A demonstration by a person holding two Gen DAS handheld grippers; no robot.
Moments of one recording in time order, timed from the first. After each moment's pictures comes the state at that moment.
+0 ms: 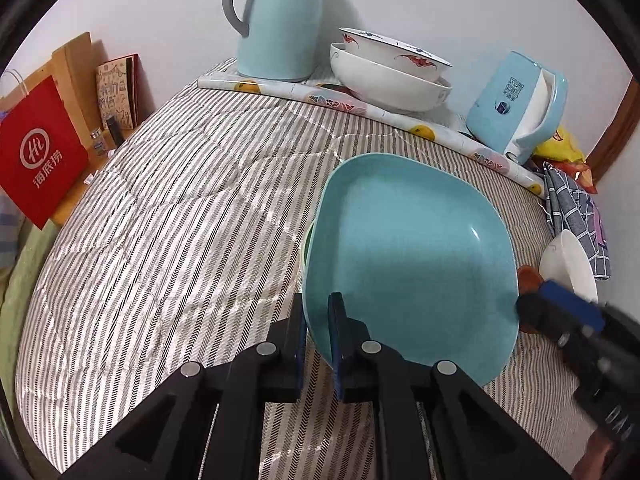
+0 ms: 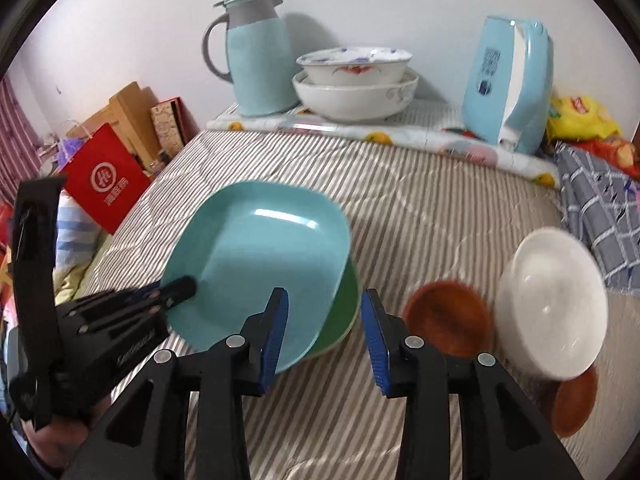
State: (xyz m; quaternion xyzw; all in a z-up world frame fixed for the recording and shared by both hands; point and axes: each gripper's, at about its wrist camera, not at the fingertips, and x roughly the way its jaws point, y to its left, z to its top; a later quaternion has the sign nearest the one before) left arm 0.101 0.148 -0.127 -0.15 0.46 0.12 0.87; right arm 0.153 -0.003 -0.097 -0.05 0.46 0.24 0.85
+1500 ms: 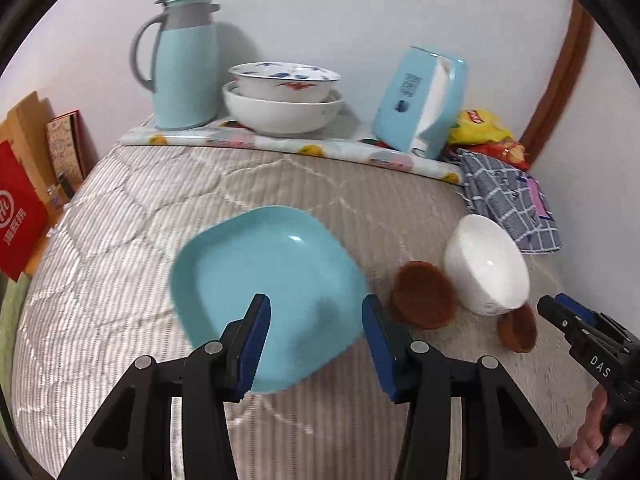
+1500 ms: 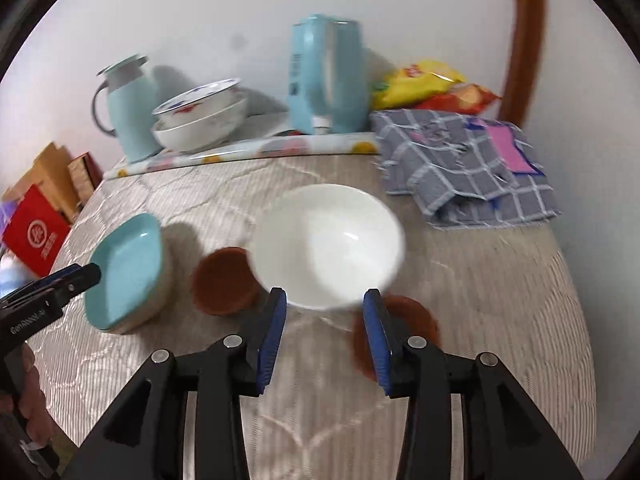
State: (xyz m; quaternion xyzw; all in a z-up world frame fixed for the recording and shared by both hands) left arm 0.106 0.055 -0.083 -0.11 0.43 0.03 0.90; right arm 0.136 -0.173 -0.077 0.00 0.44 0.07 0.90
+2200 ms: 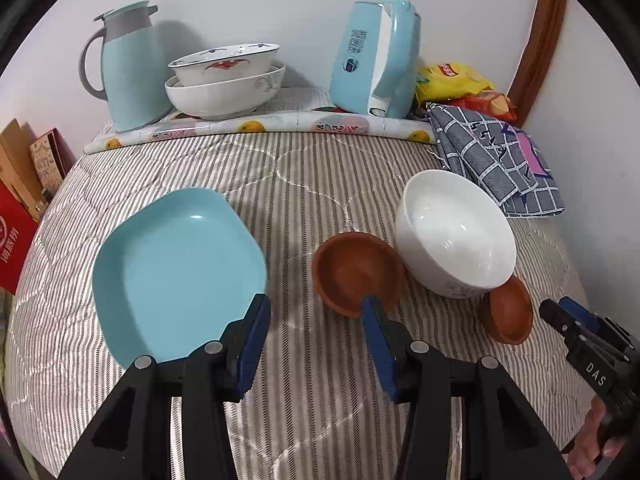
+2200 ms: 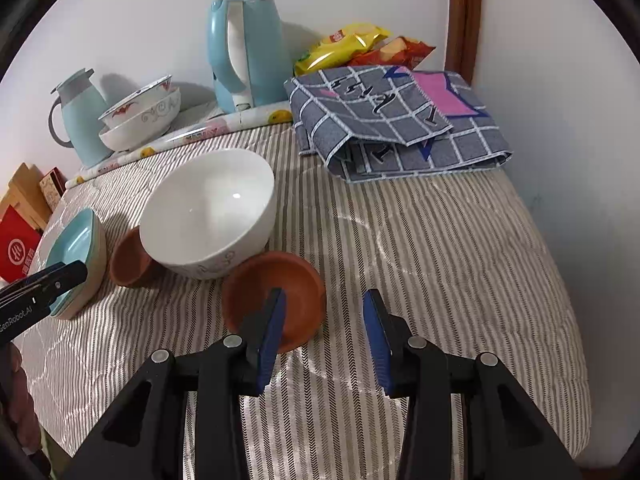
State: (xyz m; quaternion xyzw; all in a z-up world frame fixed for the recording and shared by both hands) left arm 0.128 -0.027 -0.102 -0.06 0.46 0.03 0.88; right arm 0.135 -0.252 -0.120 0.03 0.46 0.03 0.89
